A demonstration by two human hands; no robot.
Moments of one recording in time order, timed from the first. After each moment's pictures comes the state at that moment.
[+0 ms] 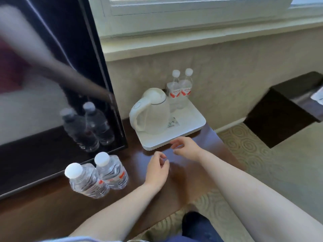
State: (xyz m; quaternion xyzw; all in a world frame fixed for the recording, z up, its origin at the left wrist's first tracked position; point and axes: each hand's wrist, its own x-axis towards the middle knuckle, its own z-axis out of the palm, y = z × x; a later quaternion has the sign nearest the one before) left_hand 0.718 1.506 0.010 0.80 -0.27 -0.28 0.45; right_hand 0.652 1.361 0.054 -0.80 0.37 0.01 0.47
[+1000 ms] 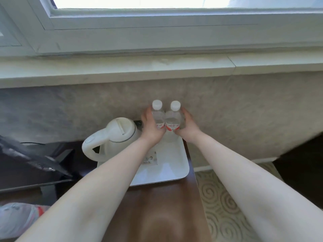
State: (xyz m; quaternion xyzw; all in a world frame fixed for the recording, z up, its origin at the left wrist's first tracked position) left_hand 0.831 1.202 0.071 0.83 -0.19 -0.13 0.51; right_hand 0.759 1.070 0.072 -0.84 0.23 -0.10 0.49
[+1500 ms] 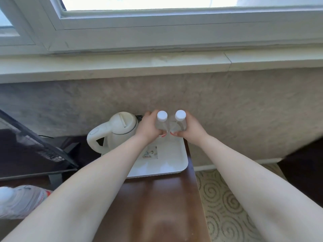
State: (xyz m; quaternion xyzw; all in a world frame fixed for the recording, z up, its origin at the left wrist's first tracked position) left_hand 0.820 1.227 0.085 0.88 -0.28 -0.13 0.37; right_hand 0.723 1.069 0.076 -0.87 0.19 -0.05 0.45
